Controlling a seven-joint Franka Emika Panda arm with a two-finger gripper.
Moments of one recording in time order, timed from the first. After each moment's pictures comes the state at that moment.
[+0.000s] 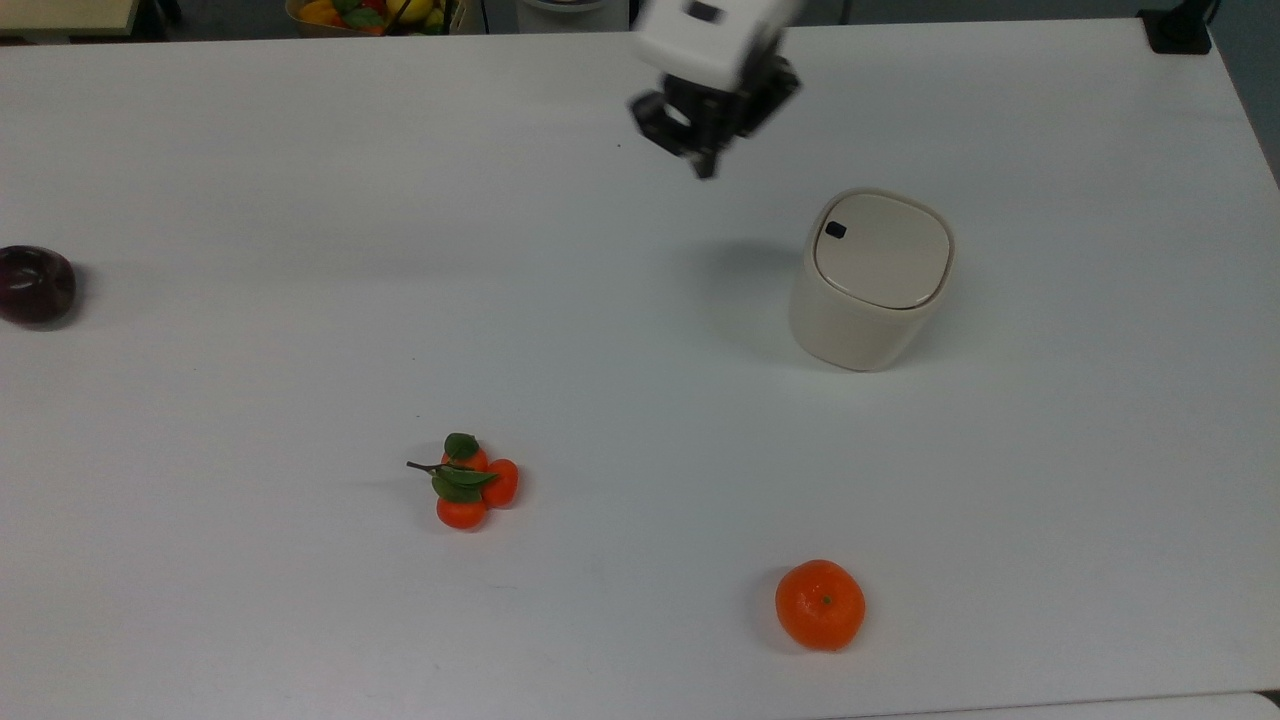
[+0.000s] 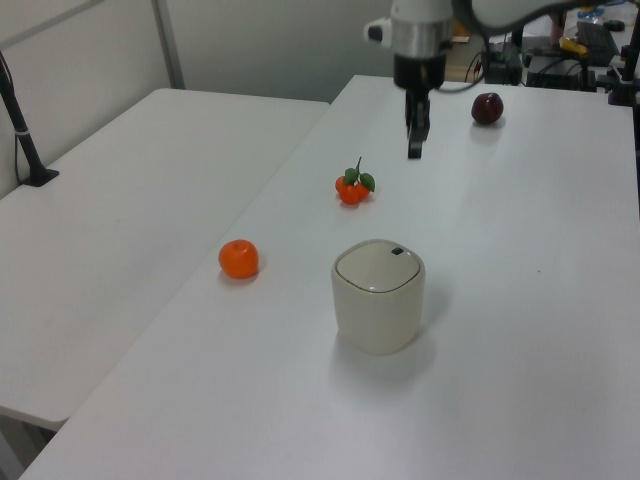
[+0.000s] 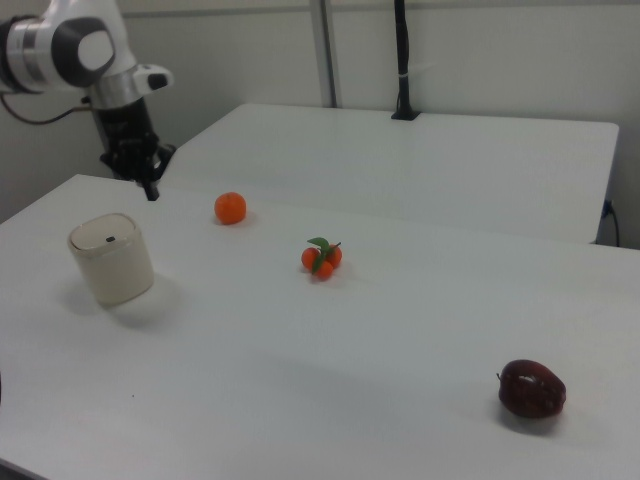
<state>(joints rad) 0.32 0.28 -0.04 -1.39 -0.02 1.70 -0.12</state>
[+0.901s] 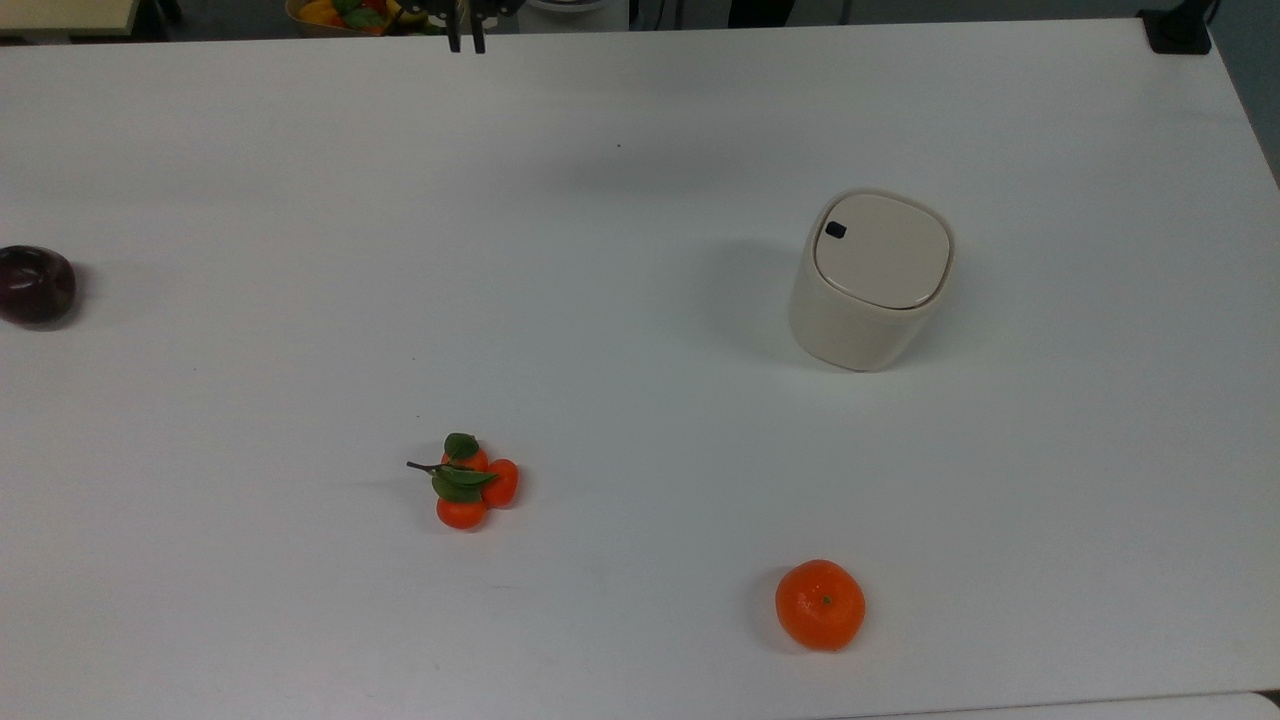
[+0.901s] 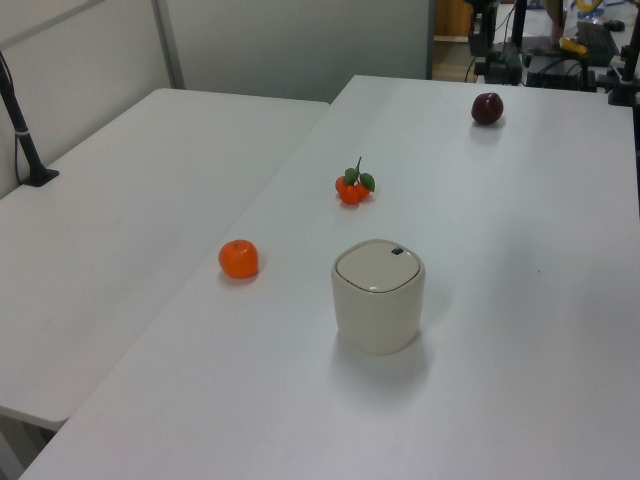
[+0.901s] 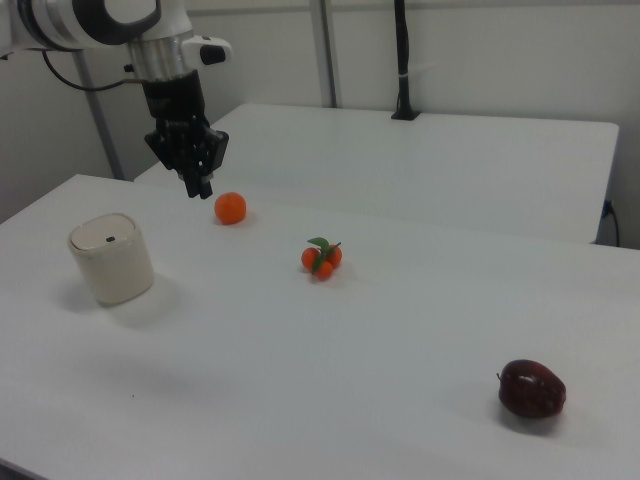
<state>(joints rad) 0.08 0.14 -0.04 -1.39 -0.06 1.48 -0.07</state>
